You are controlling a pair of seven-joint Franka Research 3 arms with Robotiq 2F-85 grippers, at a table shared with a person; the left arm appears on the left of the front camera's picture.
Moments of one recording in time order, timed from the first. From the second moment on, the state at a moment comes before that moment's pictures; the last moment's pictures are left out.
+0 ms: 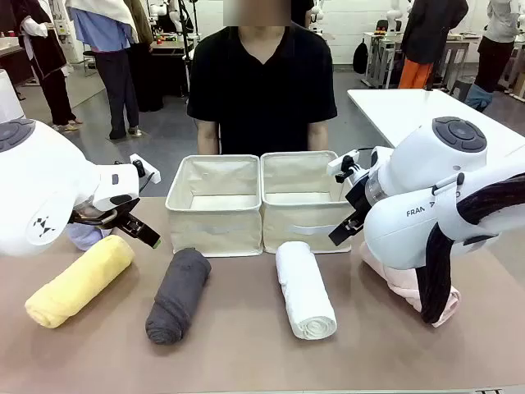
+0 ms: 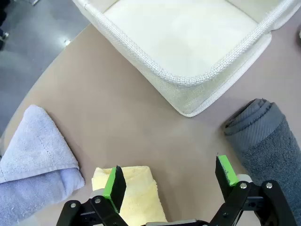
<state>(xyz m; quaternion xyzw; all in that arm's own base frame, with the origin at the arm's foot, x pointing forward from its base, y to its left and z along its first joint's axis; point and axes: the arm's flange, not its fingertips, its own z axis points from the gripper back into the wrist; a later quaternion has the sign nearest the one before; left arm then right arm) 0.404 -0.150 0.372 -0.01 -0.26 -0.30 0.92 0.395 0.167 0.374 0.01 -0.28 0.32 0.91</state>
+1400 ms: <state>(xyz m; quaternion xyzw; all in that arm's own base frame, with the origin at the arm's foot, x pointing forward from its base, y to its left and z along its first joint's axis) 0.404 -0.150 0.372 -0.01 -0.26 -0.30 0.92 0.395 0.167 0.374 0.01 -0.28 0.32 0.91</state>
